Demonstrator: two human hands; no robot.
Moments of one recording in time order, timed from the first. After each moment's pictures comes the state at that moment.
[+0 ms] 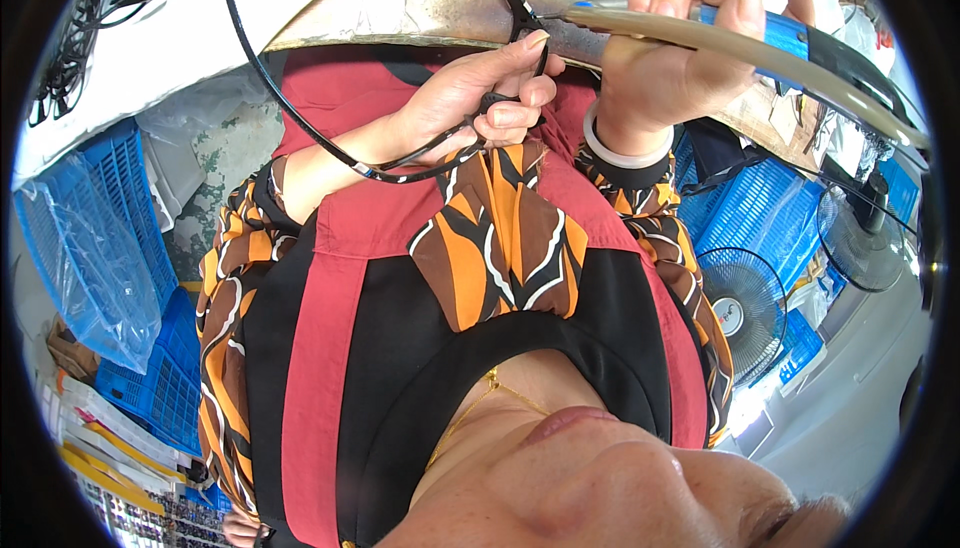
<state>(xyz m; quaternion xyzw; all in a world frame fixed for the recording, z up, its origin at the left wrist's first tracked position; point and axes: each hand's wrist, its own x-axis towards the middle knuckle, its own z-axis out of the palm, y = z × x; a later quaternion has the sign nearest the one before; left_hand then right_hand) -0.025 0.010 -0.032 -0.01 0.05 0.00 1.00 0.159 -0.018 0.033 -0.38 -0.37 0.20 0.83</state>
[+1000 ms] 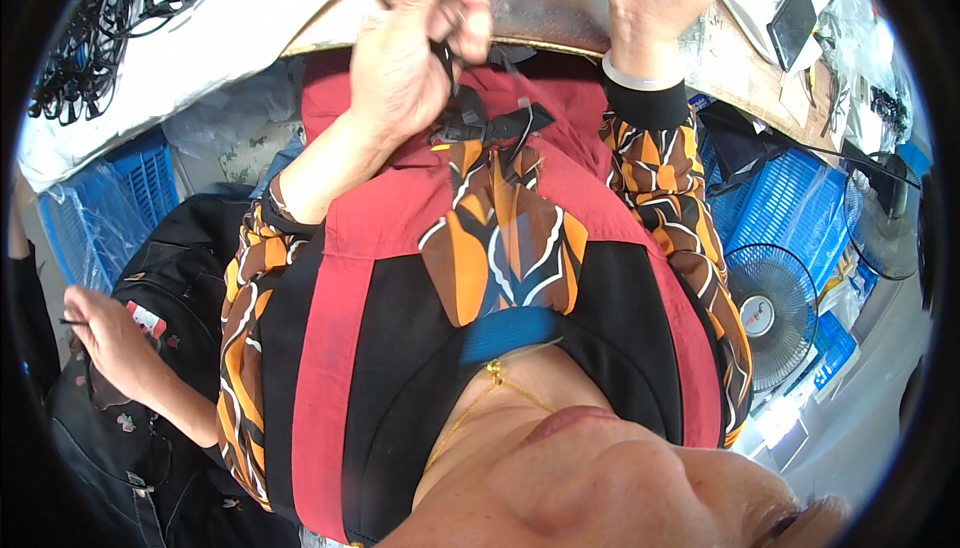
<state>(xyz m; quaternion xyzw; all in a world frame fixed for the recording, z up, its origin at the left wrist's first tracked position) -0.031 0.027 0.006 0.23 0.20 0.37 0.88 0.200 0.032 0.026 -0.36 -0.23 0.26 0.87</state>
